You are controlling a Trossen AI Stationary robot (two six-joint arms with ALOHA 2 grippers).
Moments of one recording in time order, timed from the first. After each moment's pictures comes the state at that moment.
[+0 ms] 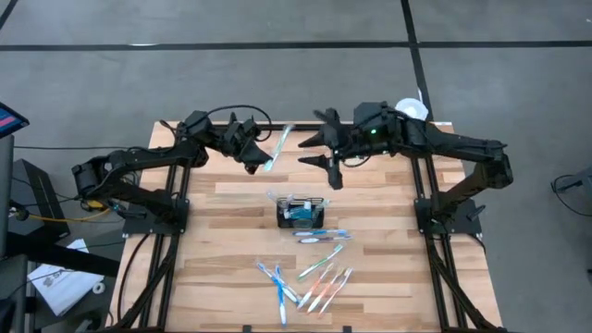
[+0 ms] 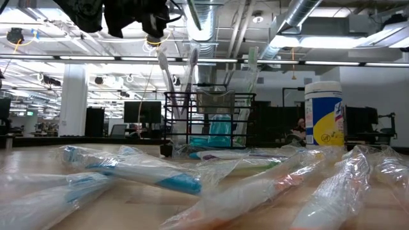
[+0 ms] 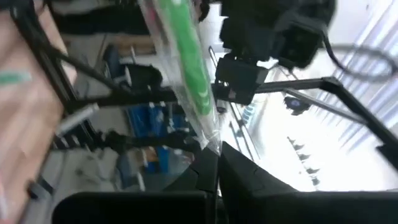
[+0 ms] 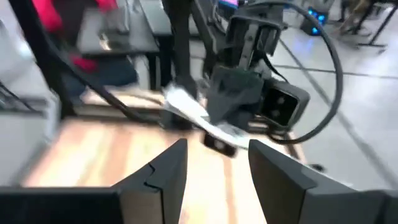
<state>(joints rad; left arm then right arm) 0.51 1.29 0.76 0.90 0.93 -1.81 -0.06 1.50 1.71 -0.54 -0.04 -0.14</state>
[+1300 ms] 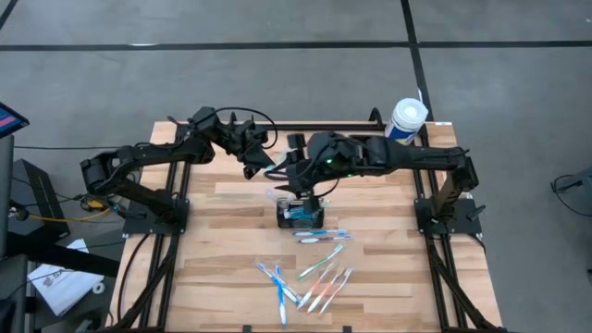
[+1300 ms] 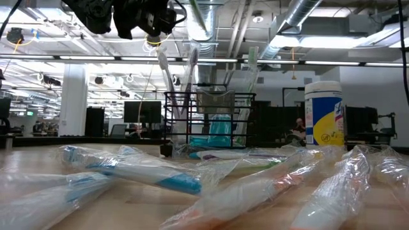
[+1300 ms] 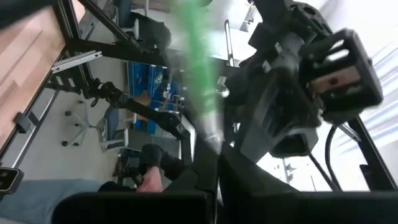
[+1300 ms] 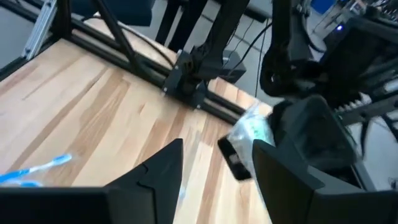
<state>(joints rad) 0.51 1.37 0.83 0.90 1.08 -2.05 0.07 1.79 2.02 -0.72 0.08 -0.48</state>
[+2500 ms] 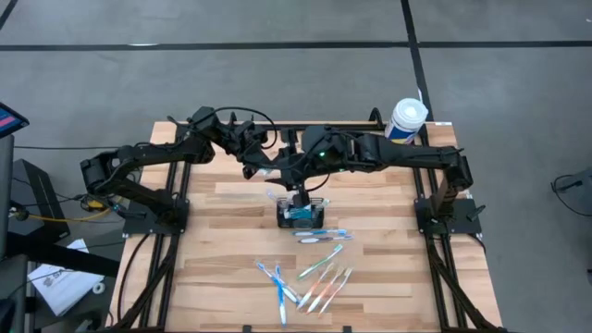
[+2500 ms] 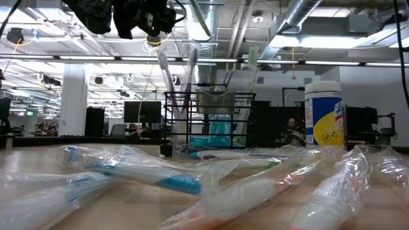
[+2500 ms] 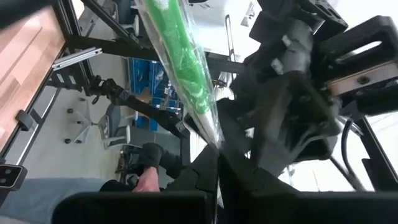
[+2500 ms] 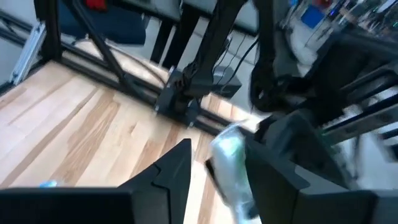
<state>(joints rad) 0.51 1.37 0.83 0.91 1.10 -2.04 0.03 1.83 2.02 -0.61 0.02 -0.47</state>
